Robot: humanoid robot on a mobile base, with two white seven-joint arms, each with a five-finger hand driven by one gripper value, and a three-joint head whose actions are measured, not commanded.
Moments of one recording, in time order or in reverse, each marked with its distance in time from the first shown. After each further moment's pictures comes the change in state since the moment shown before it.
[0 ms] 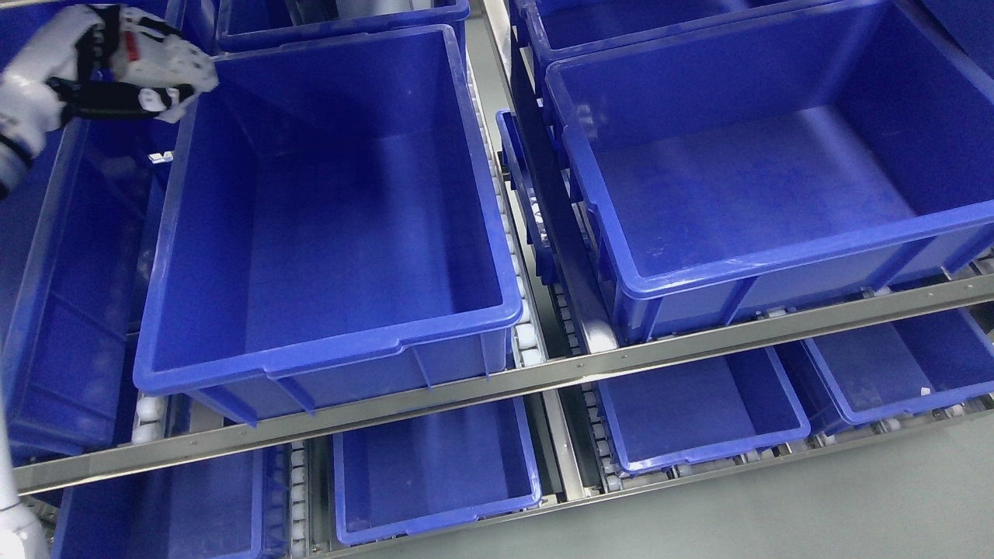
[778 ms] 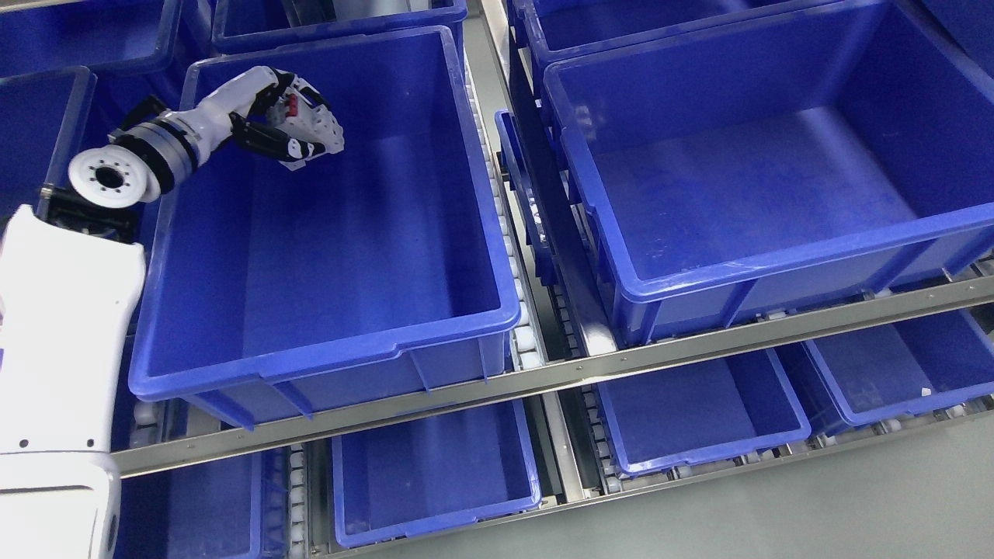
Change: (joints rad) left arm -0.131 -0.129 -0.248 0.285 -0.149 -0.053 0.016; right arm 0.001 0.000 0.000 0.000 0.000 0.000 0.002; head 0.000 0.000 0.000
